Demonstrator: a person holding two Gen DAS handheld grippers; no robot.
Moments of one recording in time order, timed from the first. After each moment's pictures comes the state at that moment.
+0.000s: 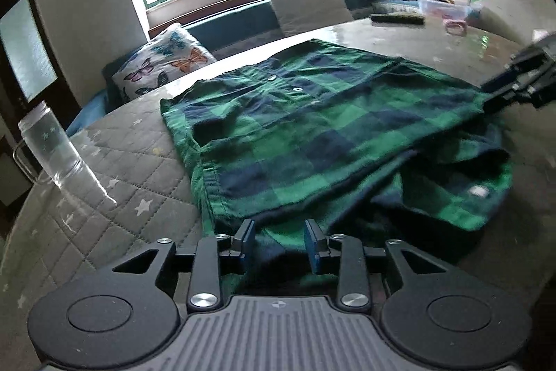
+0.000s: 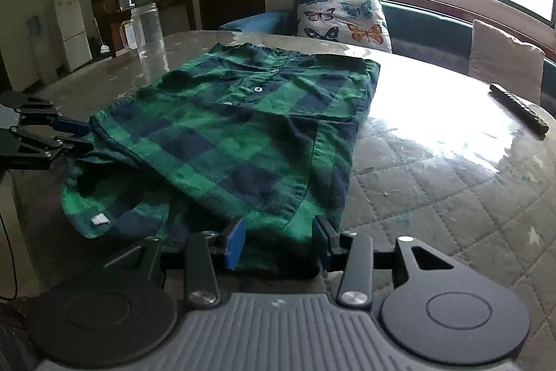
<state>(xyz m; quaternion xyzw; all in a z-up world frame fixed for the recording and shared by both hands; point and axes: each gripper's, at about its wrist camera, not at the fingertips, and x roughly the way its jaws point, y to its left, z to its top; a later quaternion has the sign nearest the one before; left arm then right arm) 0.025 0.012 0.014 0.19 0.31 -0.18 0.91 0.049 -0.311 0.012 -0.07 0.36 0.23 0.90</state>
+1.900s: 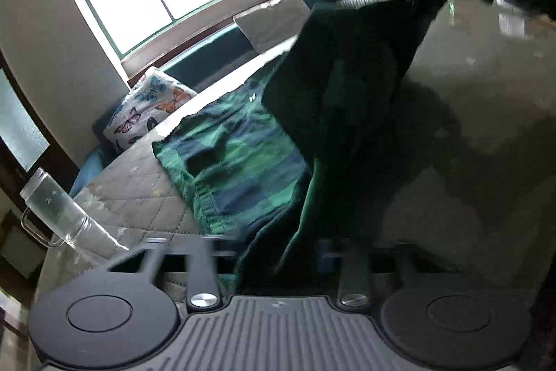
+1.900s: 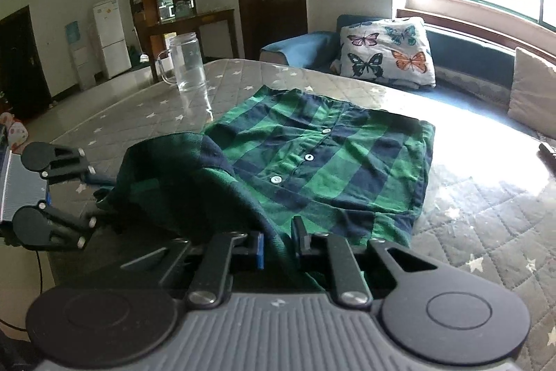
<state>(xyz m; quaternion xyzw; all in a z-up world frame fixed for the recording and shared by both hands) 0.023 0.009 0.001 0.29 0.26 -0.20 0.90 0.095 -0.267 0.065 -0.06 0.32 0.30 0.89</state>
